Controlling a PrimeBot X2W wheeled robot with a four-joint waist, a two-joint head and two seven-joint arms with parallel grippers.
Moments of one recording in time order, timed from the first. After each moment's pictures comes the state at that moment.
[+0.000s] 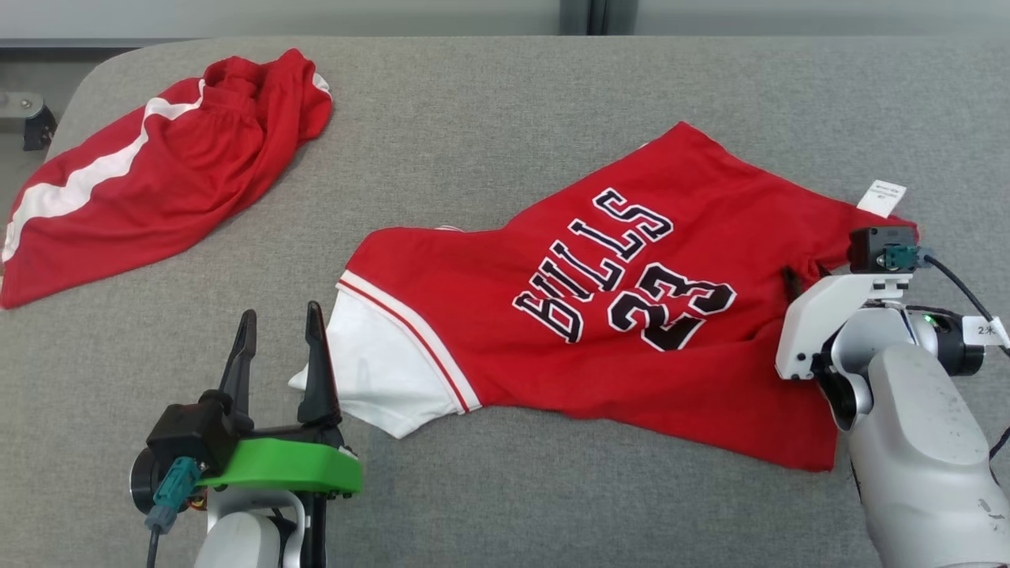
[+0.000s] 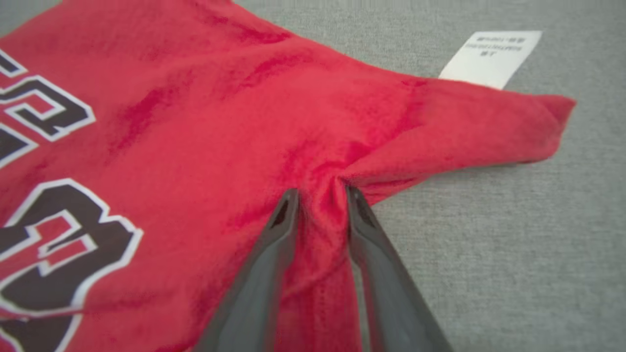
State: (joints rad) left arm -0.13 0.05 -0.15 0.16 -0.34 0.03 -0.26; right arm -0.54 -0.09 -0.14 0.72 0.03 0.13 0.18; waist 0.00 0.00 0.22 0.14
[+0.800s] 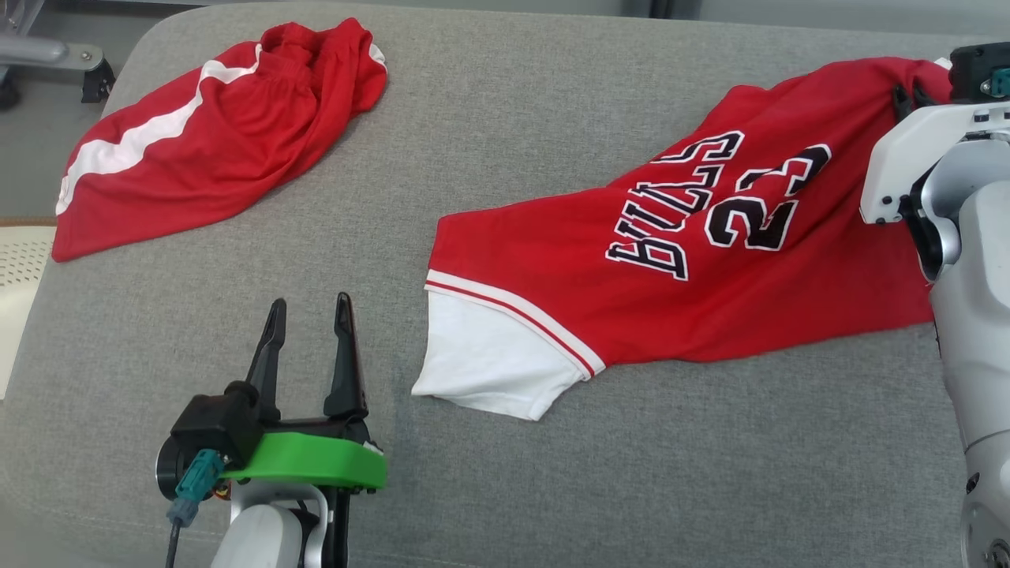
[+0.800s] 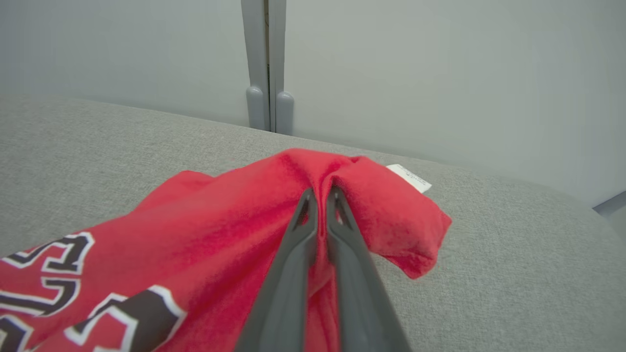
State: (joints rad) left arm -0.14 0.05 -0.22 0.14 -0.37 0.05 -0.26; right arm -0.86 -0.24 -0.12 0.81 -0.06 0.13 0.14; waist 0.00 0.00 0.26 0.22
